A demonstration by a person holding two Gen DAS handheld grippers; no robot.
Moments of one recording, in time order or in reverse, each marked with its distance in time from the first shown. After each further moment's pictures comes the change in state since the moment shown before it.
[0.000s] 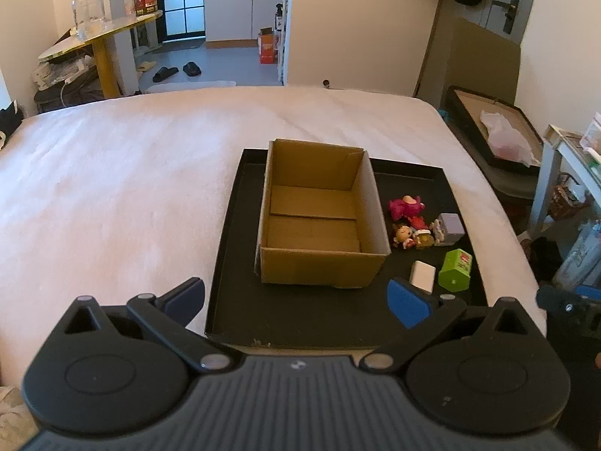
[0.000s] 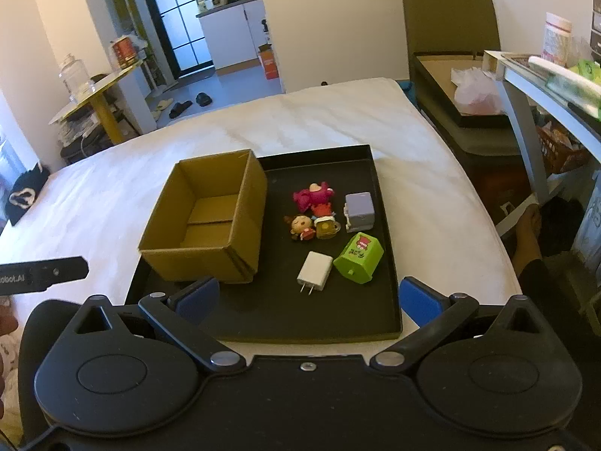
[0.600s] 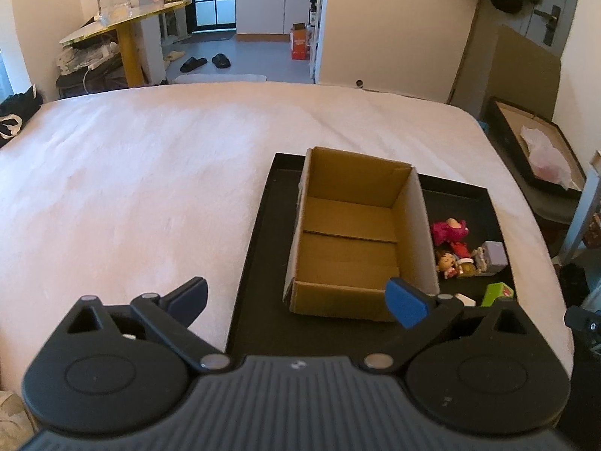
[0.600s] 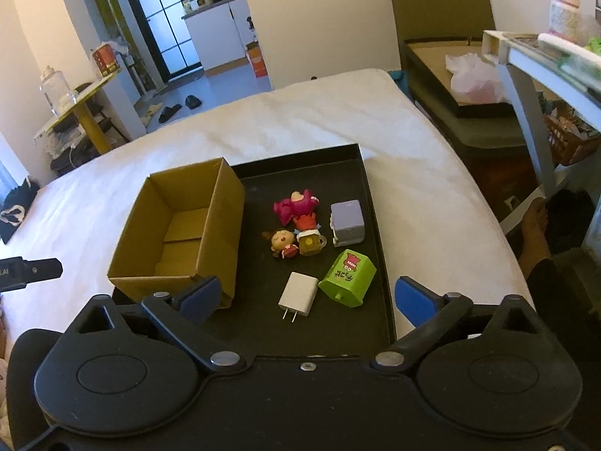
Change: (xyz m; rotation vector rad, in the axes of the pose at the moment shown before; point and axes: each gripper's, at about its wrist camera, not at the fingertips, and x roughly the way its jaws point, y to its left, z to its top) left arm 0.045 0.025 0.024 -0.070 0.012 0.071; right arm 0.051 -0.025 0.019 0.041 0.020 0.003
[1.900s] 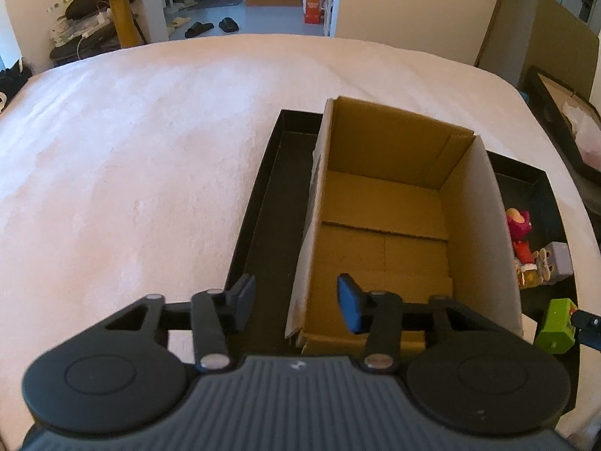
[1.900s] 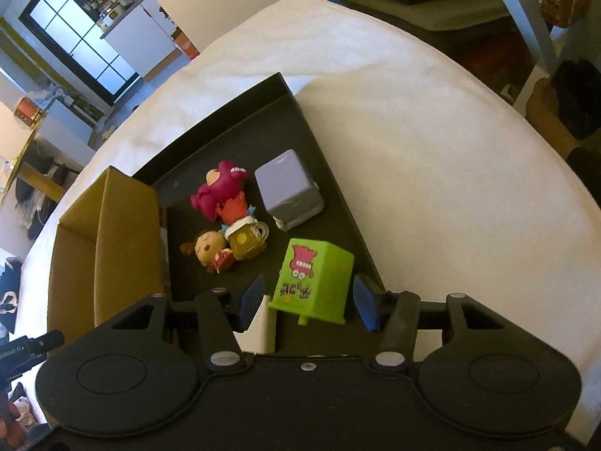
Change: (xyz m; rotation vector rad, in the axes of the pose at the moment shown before) left arm 0.123 0.001 0.011 -0.021 0.107 0.029; right arm 0.129 -0.071 -0.006 0.348 0.132 0.015
